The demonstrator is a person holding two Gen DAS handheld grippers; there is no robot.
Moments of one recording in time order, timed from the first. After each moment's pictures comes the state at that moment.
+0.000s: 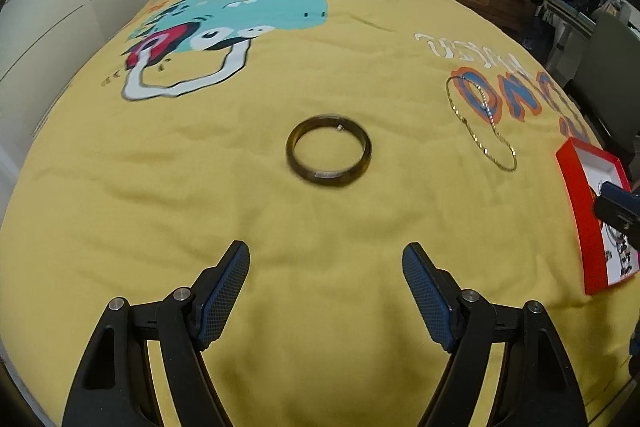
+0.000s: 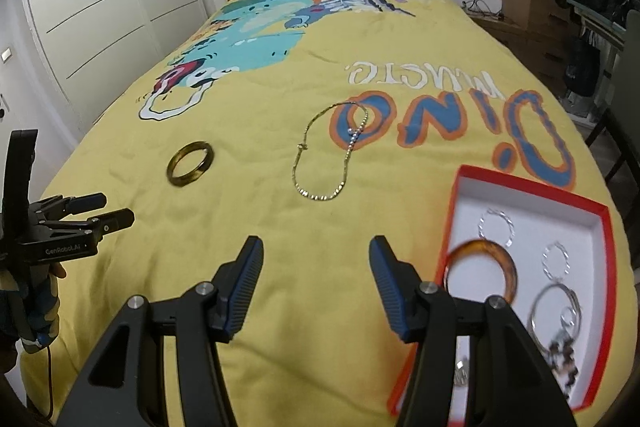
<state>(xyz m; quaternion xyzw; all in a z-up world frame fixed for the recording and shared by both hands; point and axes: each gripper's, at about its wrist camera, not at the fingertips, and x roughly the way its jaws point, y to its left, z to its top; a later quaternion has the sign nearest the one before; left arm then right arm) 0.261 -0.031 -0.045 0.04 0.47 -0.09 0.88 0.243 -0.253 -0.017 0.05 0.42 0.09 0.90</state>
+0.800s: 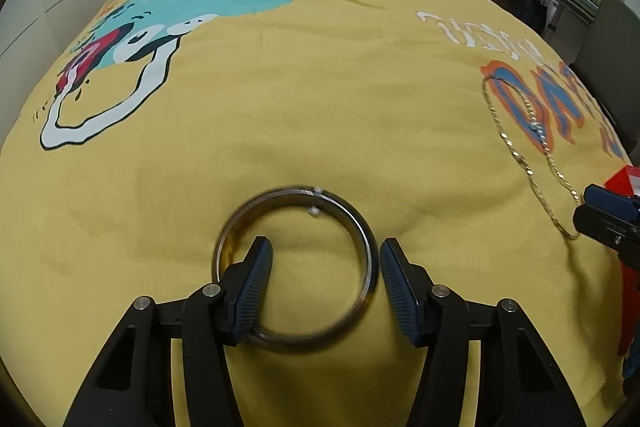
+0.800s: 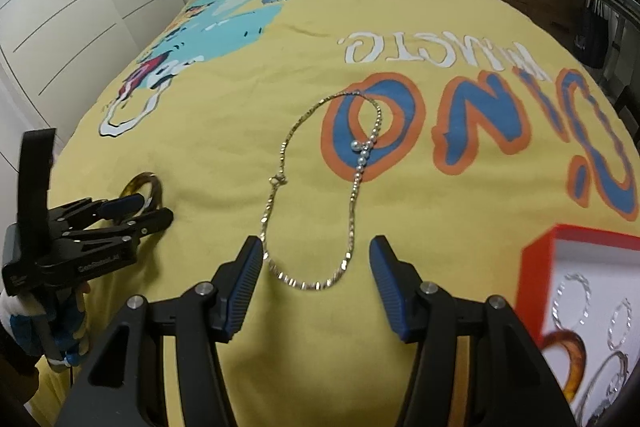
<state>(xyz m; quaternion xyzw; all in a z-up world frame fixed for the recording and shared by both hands) 0.380 -0.064 -0.106 0.06 0.49 -0.13 0.86 0.352 -0.238 -0.072 0.09 0.46 0.08 0.88</state>
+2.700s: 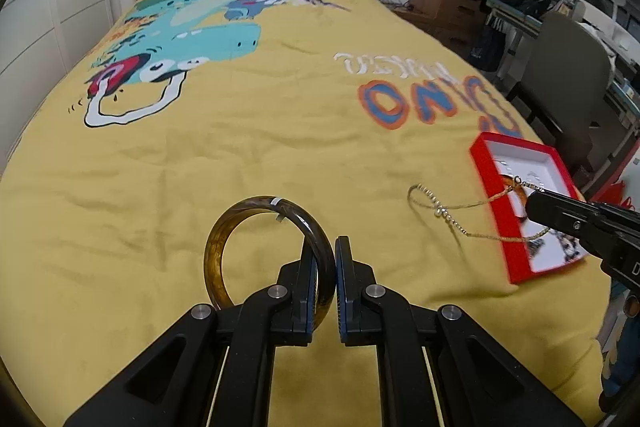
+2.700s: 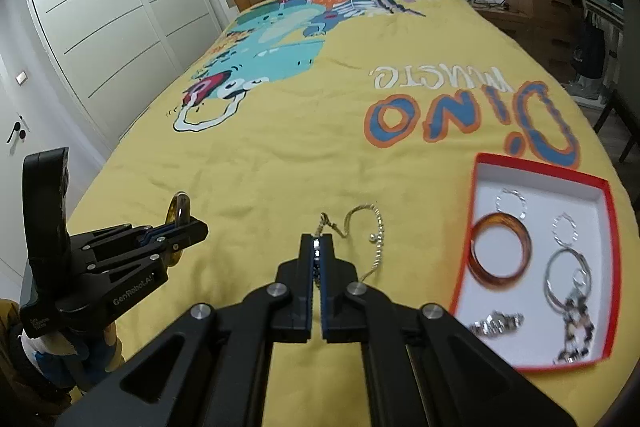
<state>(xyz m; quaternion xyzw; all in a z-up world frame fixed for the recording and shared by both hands) 0.198 -0.093 -0.008 0.03 0.43 -0.16 0.89 0.182 -0.236 0.030 0.09 0.41 0.11 0.90</state>
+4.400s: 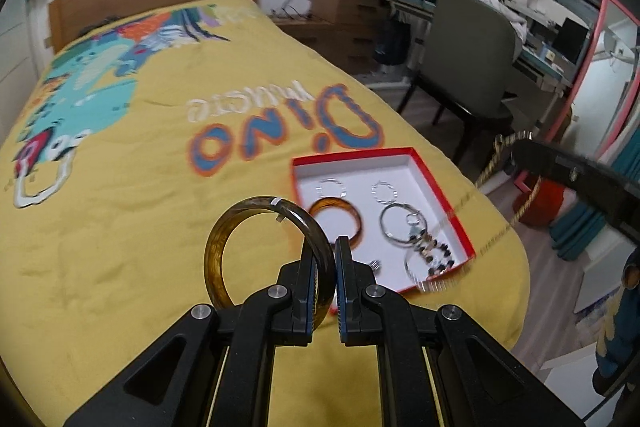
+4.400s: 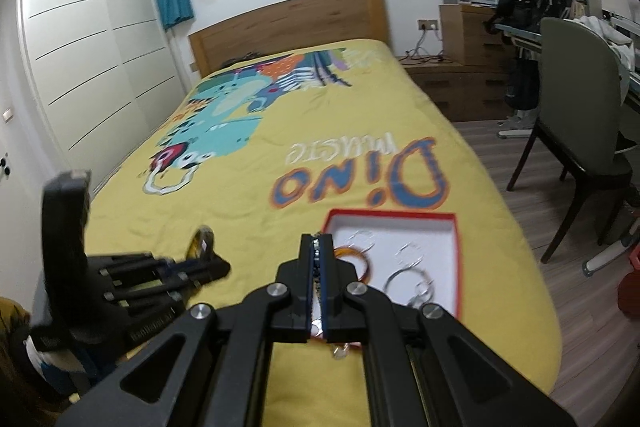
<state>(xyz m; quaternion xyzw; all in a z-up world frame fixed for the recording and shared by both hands) 0.153 -0.274 0.046 0.06 0.41 -0.29 0.86 0.105 -0.390 0.114 0.10 0.32 0.02 0.94</state>
